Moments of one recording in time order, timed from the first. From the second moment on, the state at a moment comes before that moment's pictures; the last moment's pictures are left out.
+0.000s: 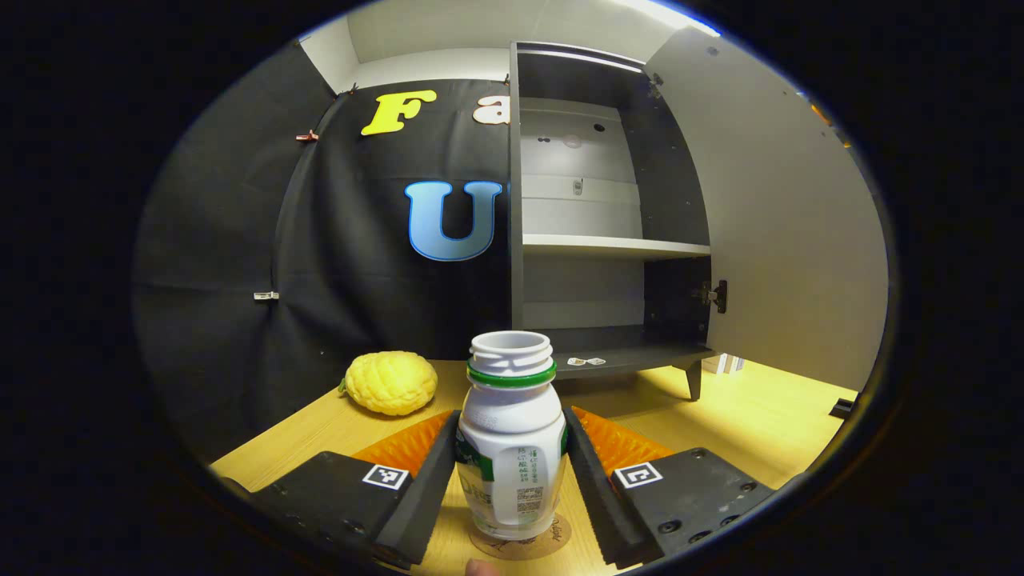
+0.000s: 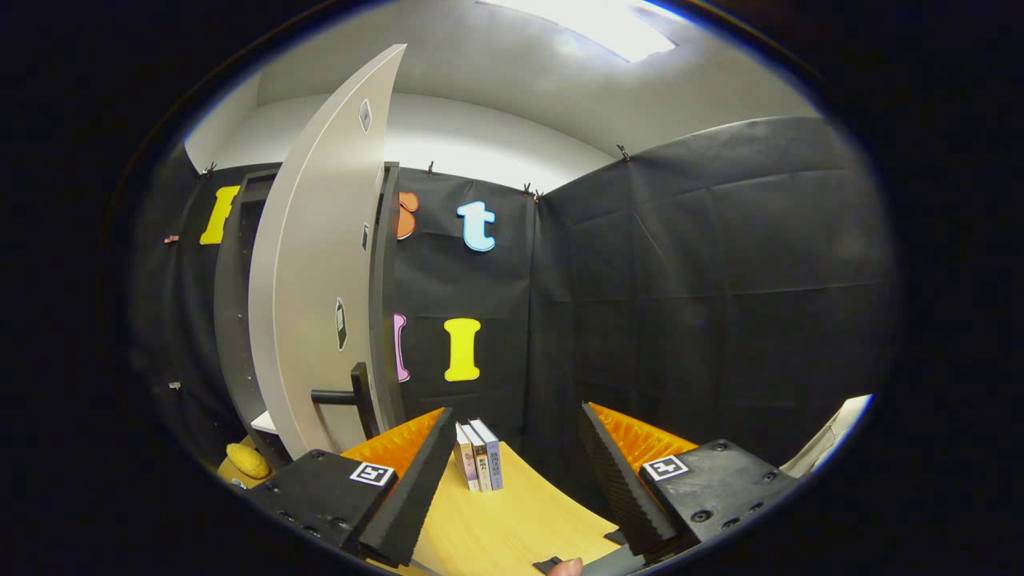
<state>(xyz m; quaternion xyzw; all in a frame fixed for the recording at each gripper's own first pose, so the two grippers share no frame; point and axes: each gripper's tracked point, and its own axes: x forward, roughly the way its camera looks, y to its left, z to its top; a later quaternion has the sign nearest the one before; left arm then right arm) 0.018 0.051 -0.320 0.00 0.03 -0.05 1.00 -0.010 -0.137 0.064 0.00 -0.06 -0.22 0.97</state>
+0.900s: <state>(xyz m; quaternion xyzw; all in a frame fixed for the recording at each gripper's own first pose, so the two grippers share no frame) 0.011 0.050 -0.355 -0.01 0.07 -0.05 1.00 -0.009 -0.121 0.068 -0.04 -0.06 -0.23 0.97</state>
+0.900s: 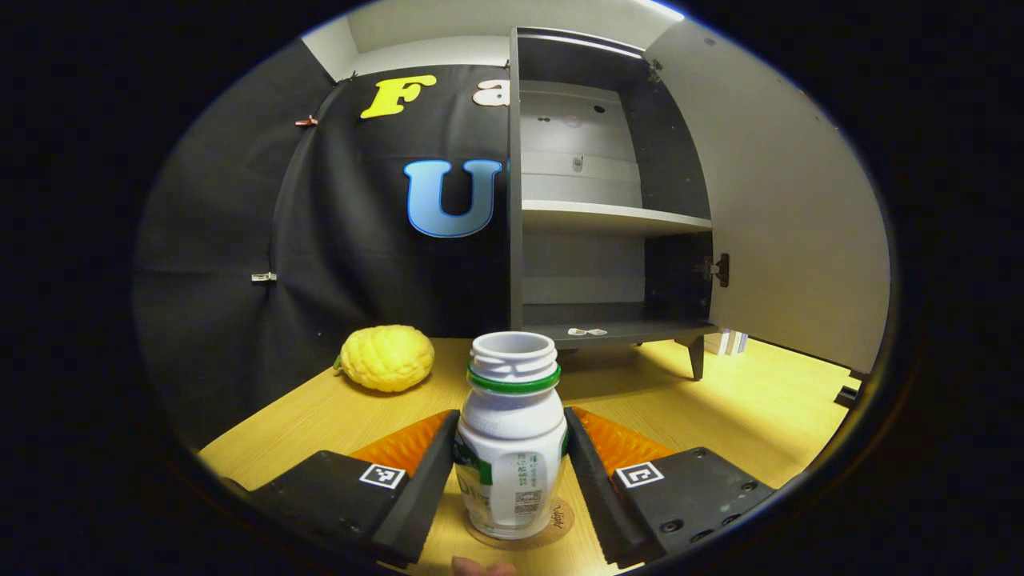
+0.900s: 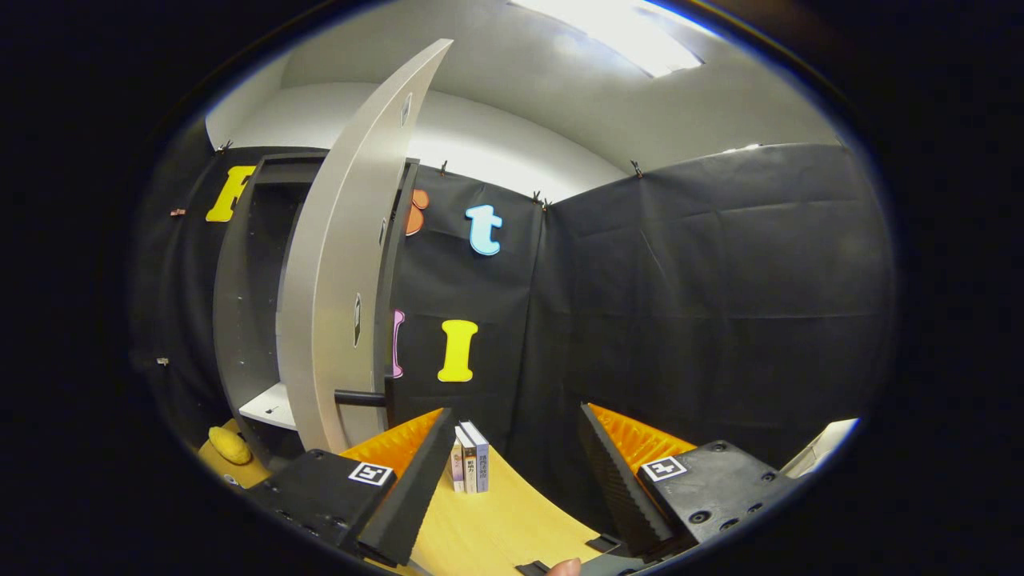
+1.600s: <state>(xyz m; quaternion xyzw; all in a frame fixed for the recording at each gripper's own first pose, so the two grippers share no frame) -0.004 0.045 -0.299 0.01 0.07 -0.04 1.00 -0.005 -0.121 0.068 -0.02 -0.07 -0.21 0.98</state>
